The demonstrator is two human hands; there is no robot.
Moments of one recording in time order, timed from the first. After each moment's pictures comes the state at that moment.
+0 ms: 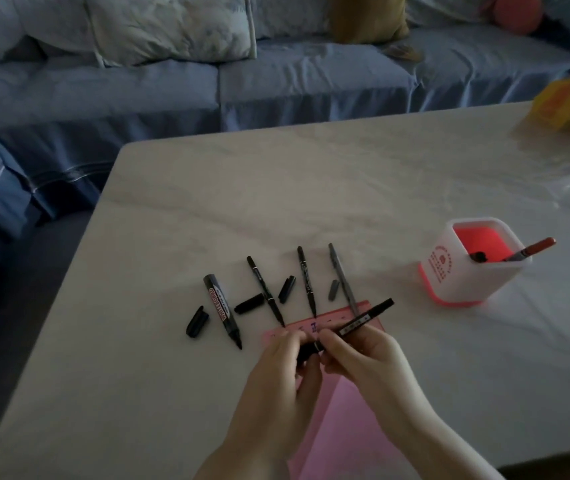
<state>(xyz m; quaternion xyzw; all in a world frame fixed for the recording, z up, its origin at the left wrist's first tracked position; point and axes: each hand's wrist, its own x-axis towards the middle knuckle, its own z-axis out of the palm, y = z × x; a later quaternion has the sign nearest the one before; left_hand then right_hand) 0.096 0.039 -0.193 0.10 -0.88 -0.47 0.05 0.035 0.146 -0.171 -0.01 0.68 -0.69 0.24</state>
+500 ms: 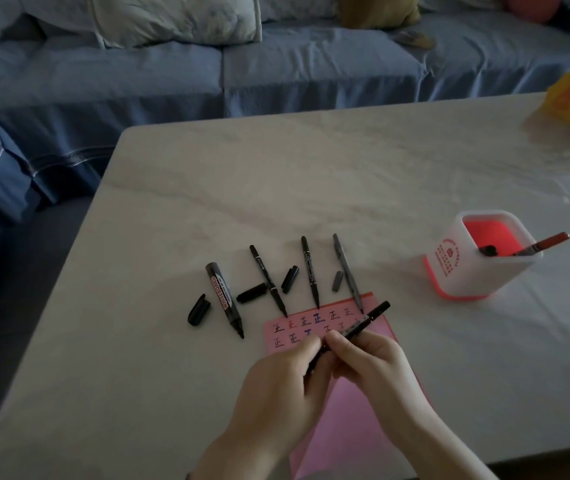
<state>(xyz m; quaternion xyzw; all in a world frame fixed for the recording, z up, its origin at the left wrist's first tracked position) 0.099 0.039 -0.193 0.05 -0.91 -0.41 0.06 0.037 0.150 -0.193 0.00 0.67 -0.69 0.27</state>
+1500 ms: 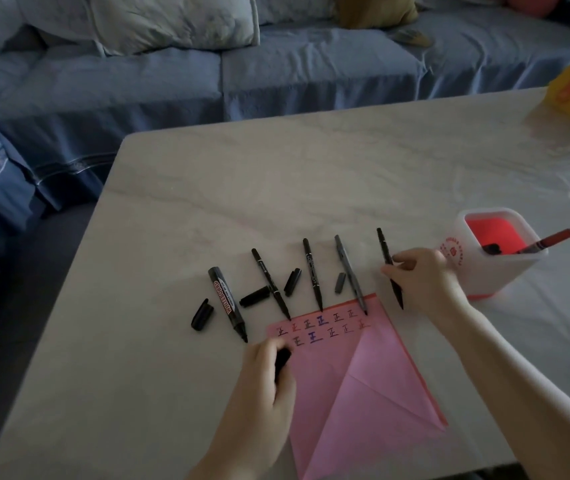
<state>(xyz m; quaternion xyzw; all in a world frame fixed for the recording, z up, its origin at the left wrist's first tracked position) 0.114 0.025 -0.208 0.17 -0.85 -0.49 0.04 -0.088 0.178 -0.201 -0.02 0.92 -0.38 0.07</state>
